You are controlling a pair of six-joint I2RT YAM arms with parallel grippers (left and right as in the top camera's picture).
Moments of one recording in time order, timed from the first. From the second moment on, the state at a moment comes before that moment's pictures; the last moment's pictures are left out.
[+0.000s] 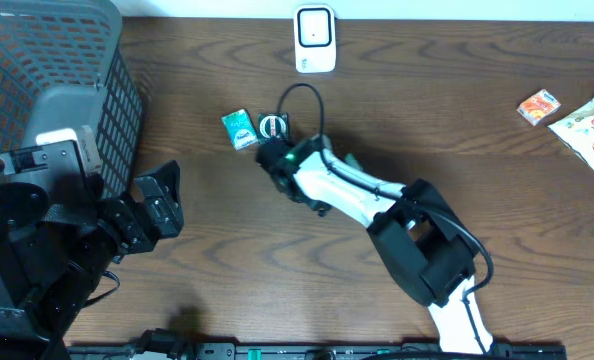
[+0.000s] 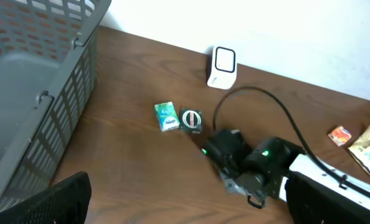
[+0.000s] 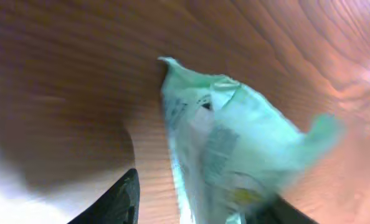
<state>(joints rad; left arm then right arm) -0.14 0.94 1.70 -1.32 0.04 -0.36 0.79 2.18 1.56 -1.05 0.61 0.43</state>
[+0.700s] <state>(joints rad) -0.14 0.94 1.70 -1.32 0.04 -0.36 0.63 2.18 1.69 -1.10 0.20 0.29</state>
